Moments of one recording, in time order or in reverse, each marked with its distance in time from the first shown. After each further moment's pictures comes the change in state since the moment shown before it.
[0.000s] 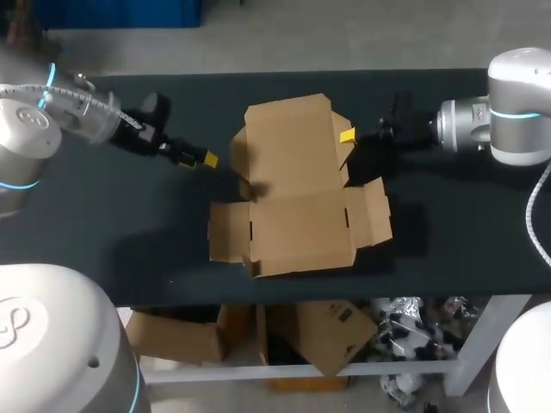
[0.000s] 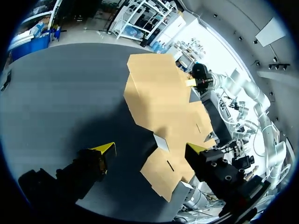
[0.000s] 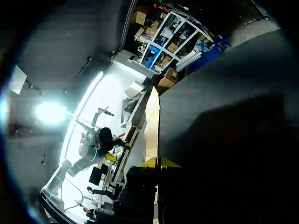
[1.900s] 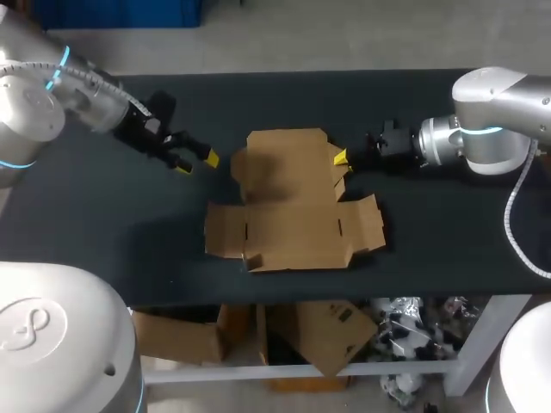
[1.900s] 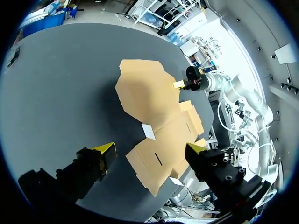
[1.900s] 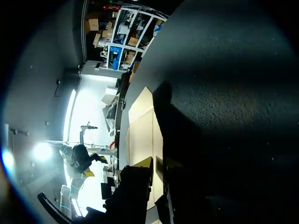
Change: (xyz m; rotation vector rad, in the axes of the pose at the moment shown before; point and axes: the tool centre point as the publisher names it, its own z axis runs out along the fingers) left arm 0.004 0.009 -0.002 -0.129 -0.064 -0.187; right arm -0.091 -0.023 0.035 0.074 -0.118 0.354
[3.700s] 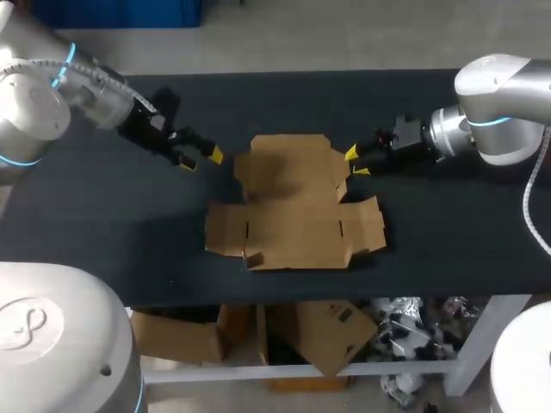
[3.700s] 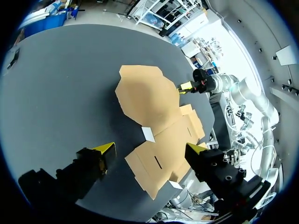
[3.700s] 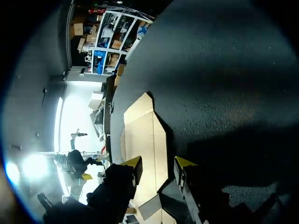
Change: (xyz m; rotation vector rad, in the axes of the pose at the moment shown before) left arm 0.003 -0.010 0.004 0.010 -0.011 -0.008; right arm -0.006 -0.003 -0.031 -0.001 -0.130 0.102
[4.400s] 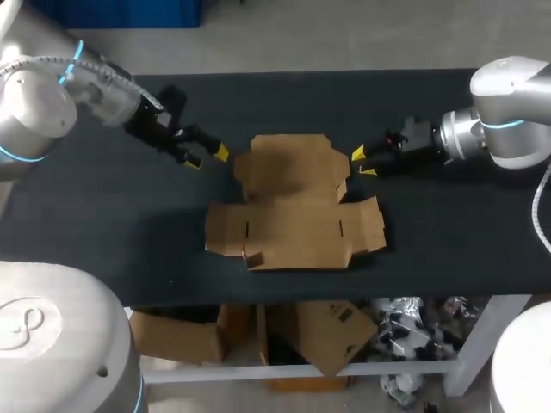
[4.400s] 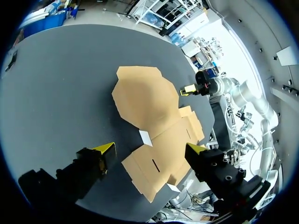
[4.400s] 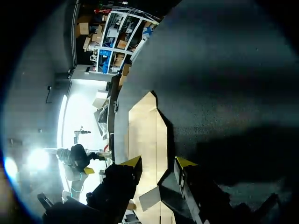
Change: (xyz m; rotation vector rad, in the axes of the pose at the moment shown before) left arm 0.006 -0.007 0.006 -0.007 -0.001 0.000; right arm 0.001 -0.006 -0.016 -0.007 0.035 -0.031
